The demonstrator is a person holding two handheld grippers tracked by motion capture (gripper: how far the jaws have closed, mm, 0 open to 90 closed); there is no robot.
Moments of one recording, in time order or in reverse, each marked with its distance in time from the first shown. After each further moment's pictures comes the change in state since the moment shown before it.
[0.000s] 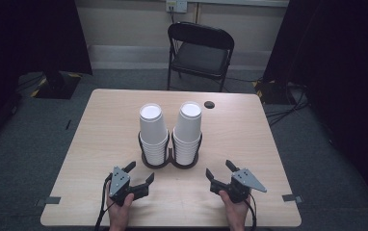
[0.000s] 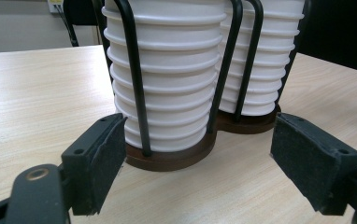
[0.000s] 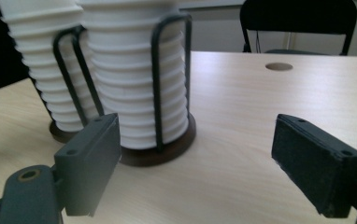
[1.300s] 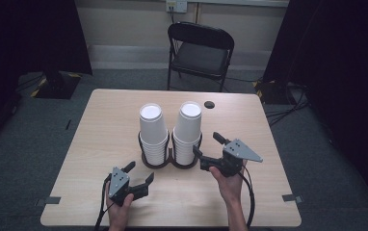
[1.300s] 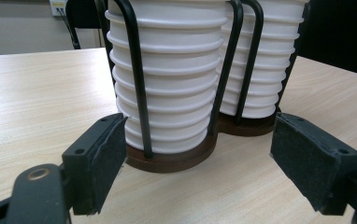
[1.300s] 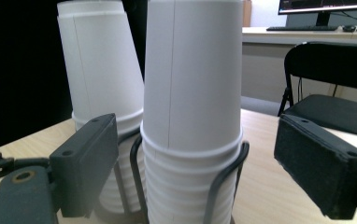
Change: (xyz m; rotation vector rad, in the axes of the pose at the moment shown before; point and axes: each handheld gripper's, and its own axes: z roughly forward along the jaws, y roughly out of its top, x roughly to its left) left arm 0.000 -0.001 -0.001 -0.012 0.003 0.002; right arm 0.021 0.094 0.031 -0.085 0.177 -0.088
